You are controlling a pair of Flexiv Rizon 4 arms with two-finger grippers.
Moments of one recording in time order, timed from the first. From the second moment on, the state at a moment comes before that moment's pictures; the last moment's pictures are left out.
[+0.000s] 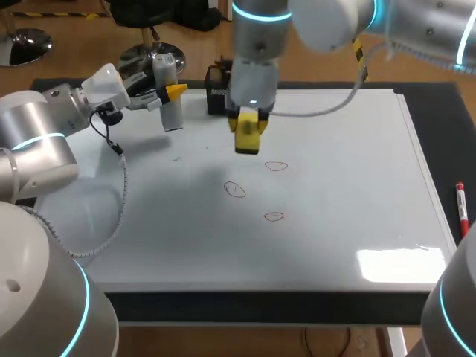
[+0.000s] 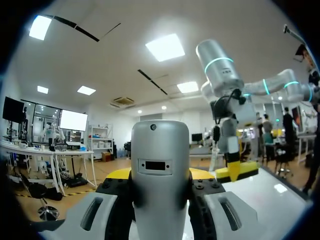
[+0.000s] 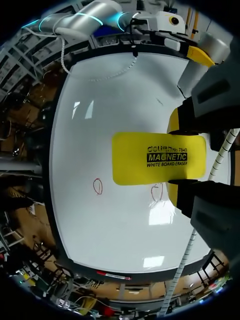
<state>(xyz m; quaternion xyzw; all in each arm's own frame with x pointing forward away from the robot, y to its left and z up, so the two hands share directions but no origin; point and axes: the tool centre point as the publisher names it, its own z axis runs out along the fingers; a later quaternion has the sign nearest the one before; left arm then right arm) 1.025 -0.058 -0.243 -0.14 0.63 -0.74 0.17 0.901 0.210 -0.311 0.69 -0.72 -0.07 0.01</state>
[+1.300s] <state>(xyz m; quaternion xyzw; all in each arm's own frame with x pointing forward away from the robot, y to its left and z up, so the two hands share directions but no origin) 1.025 -0.058 -0.243 -0.14 0.63 -0.74 0.17 0.851 0.262 -0.398 0.69 -0.72 -0.01 -0.01</state>
